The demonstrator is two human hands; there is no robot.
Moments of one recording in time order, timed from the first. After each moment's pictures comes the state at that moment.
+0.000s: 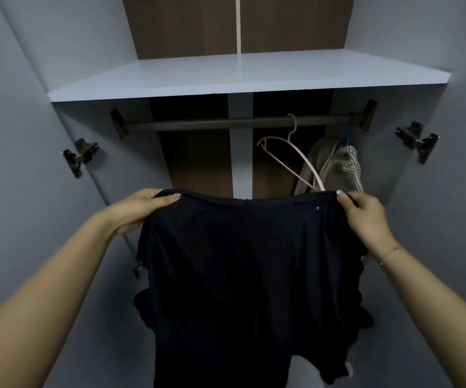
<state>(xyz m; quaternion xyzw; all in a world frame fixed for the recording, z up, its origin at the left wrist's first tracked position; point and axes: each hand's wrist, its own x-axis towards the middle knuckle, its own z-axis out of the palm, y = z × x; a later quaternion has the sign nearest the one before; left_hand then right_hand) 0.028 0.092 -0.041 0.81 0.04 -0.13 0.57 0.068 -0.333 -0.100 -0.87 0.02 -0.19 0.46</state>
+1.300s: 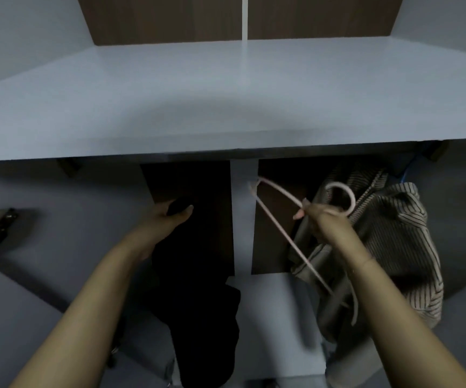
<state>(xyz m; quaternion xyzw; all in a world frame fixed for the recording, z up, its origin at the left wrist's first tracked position) 0.252 0.107 -0.088 0.80 0.08 -0.03 0.59 0.282 -0.215 -0.113 -0.76 0.08 0.01 0.64</state>
